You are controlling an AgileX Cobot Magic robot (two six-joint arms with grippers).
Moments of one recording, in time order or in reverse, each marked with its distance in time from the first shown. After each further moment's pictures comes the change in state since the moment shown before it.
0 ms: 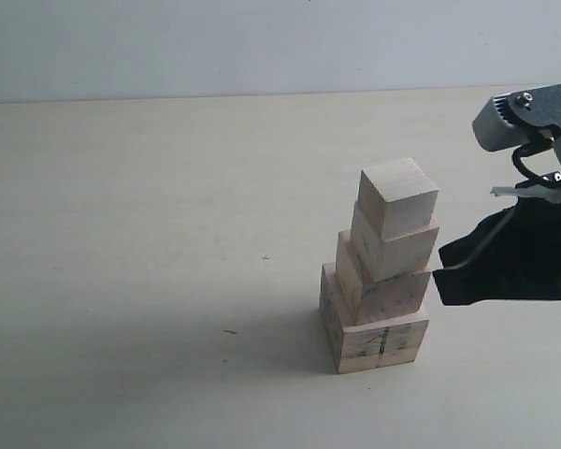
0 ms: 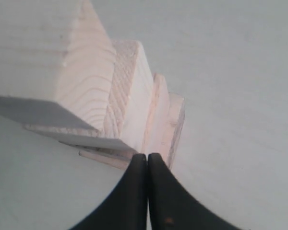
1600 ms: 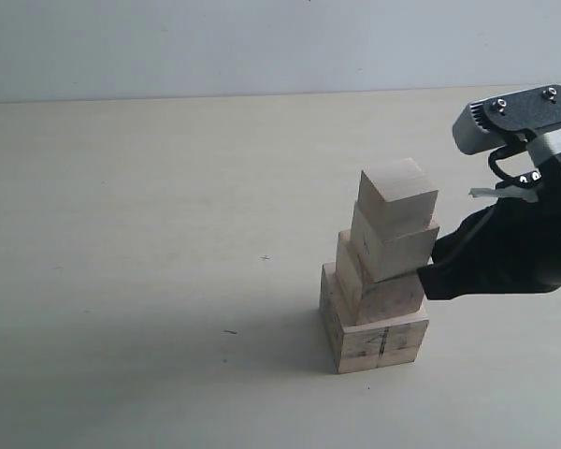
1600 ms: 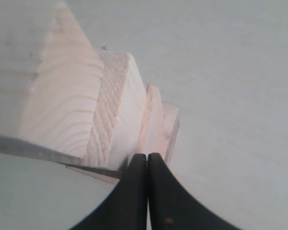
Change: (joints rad) left arm 0.000 0.000 0.000 0.000 0.000 0.000; right arm 0.000 0.068 0.000 -0.006 -0.067 -0.026
